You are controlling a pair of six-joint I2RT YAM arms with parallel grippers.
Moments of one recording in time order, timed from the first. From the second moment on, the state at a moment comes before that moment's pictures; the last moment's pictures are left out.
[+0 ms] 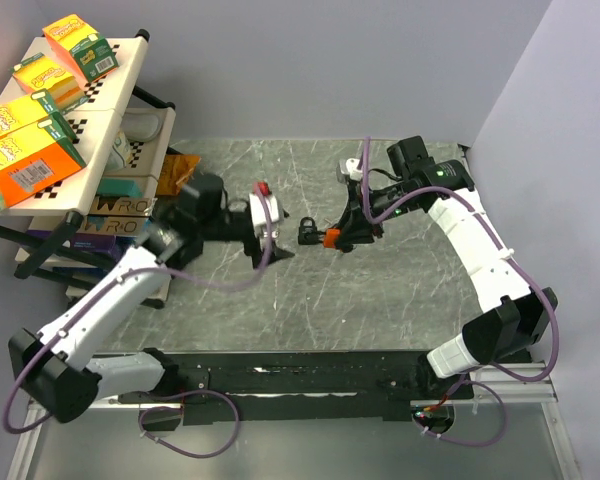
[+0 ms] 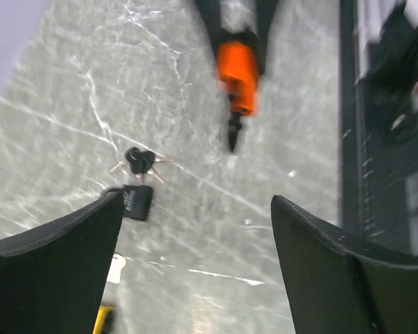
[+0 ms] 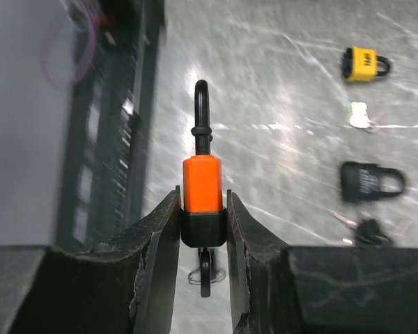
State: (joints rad) left arm -0.55 1.22 1.22 -0.39 0.77 0.40; right arm 0.33 1.48 1.61 -1.26 -1.04 -0.93
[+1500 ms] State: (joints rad) left arm -0.68 1.35 1.33 -0.55 0.75 0.55; right arm 0.46 1.36 1.49 -1.01 -0.92 -0.67
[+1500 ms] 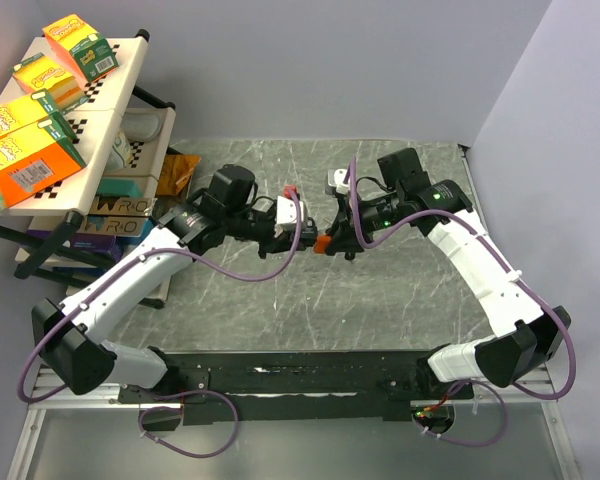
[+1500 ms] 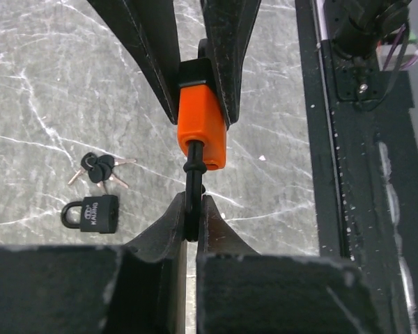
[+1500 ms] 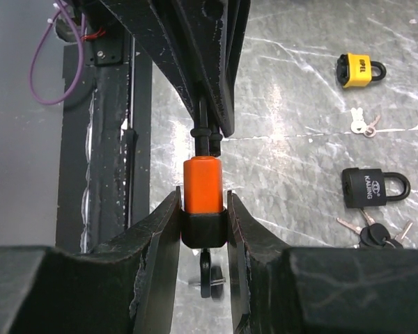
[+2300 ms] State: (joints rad) left arm -0.60 1.34 1.33 -0.48 0.90 0.35; right arm 0.40 1.33 1.39 -0.89 -1.03 -0.67
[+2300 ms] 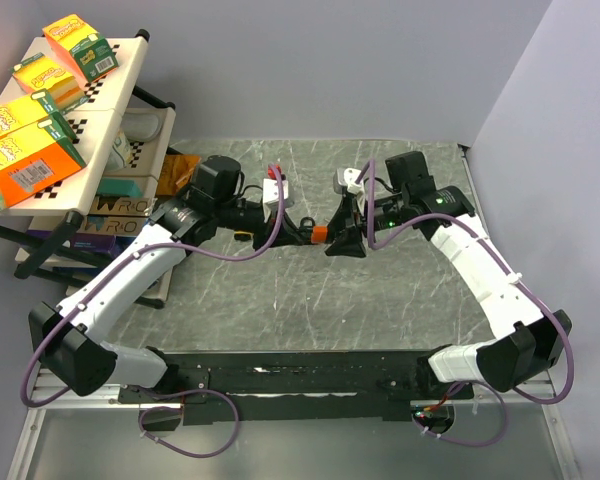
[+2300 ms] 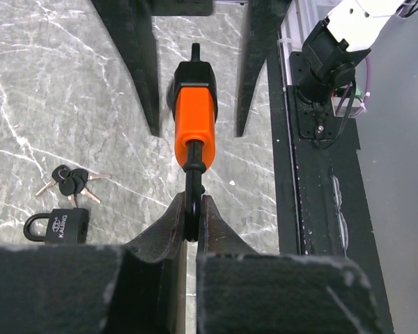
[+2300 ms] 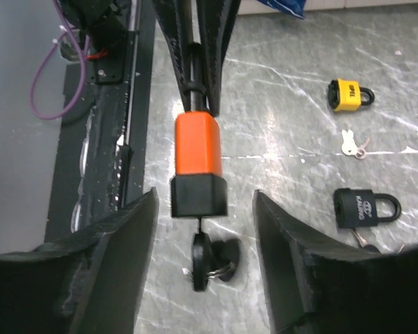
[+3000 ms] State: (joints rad) left arm -0.62 1.35 1.33 -0.46 0.92 0.27; right arm 0.45 1.33 1.41 -0.89 -1.00 -0.66
